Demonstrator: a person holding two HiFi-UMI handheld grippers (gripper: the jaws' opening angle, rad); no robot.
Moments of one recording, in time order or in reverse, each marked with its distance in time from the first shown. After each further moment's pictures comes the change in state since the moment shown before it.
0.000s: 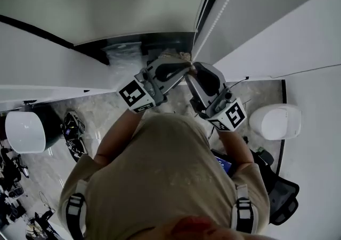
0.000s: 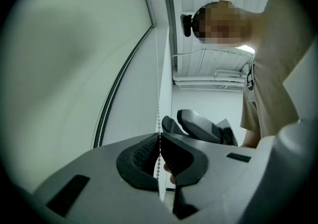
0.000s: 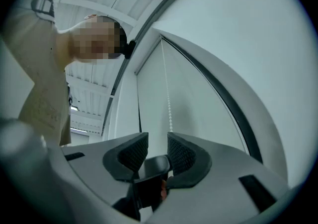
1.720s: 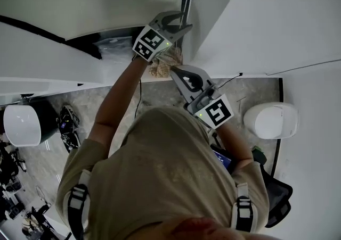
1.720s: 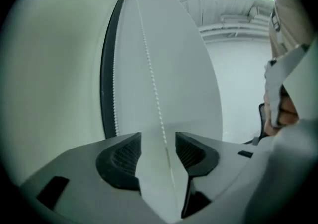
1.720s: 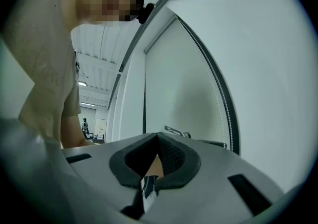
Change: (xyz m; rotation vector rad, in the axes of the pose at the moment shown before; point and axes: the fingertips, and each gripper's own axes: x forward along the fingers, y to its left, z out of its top) left arm 0.128 0.126 -0.102 0.249 0.371 0.180; right arm -0.049 -0.019 -0.015 -0.128 0.261 0.050
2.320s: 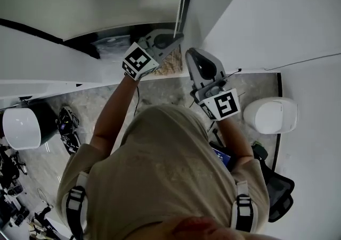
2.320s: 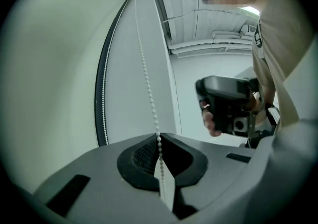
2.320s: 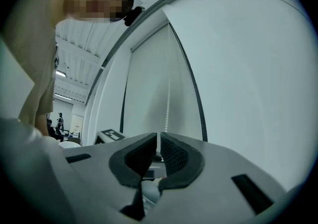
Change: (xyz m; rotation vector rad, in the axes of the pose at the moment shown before) left arm -0.063 -0.060 0.012 -0.018 -0.088 -0.109; right arm -0.014 -0.047 0.008 -0.071 0.000 -0.237
